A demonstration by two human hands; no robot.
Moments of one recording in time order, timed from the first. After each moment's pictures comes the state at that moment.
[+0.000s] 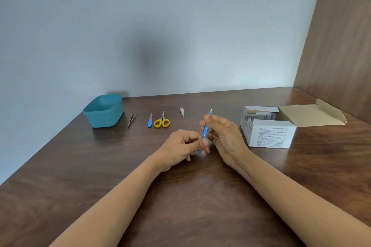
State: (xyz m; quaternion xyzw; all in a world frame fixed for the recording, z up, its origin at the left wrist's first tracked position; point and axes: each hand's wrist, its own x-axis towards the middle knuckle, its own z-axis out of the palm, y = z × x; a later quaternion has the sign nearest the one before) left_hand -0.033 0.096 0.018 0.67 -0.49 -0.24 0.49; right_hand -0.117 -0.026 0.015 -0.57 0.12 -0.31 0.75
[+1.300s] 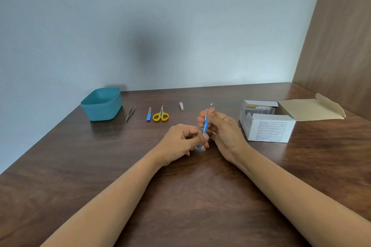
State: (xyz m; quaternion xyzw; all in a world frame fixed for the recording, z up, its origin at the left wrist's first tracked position) left_hand -0.037 0.096 0.016 0.70 -0.50 -0.19 0.47; right_hand -0.120 -0.023 0.015 -0.58 0.11 -0.29 0.75
